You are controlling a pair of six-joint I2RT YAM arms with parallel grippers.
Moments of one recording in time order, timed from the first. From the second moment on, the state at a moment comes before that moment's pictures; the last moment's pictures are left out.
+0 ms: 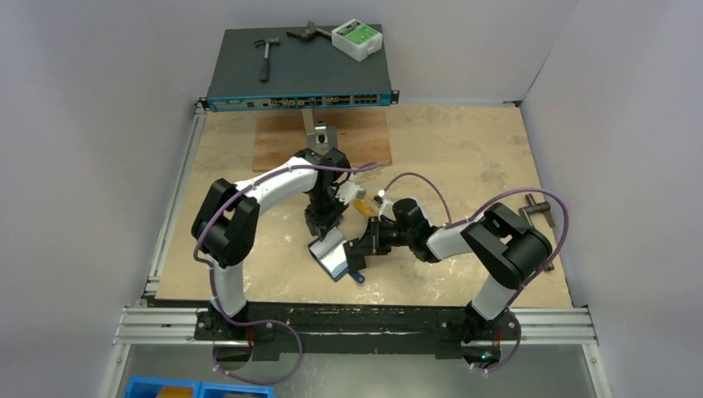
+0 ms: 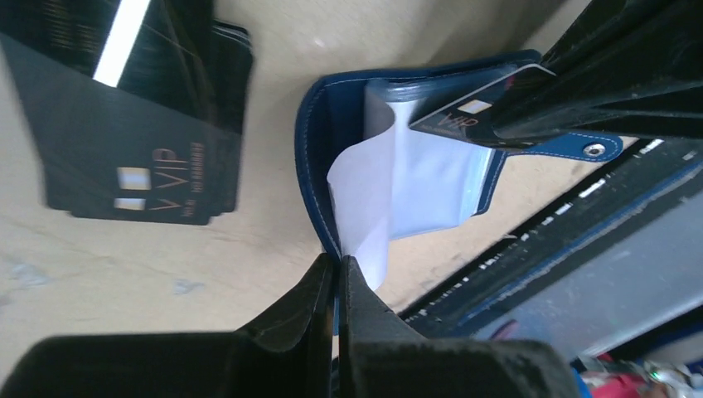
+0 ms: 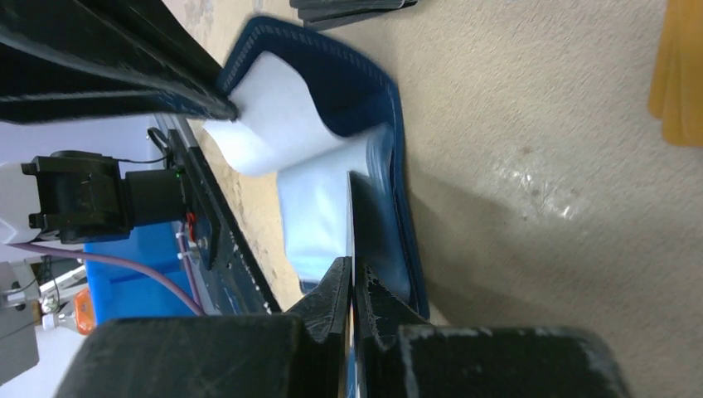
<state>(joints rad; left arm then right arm) -0.64 1.90 1.44 -1.09 0.23 0.18 0.68 1.71 0.50 0.62 -0.56 0.80</state>
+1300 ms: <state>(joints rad) -0.55 1.90 1.31 -0.96 0.40 -0.05 0.67 1.41 0.39 0.20 -0.72 0.70</state>
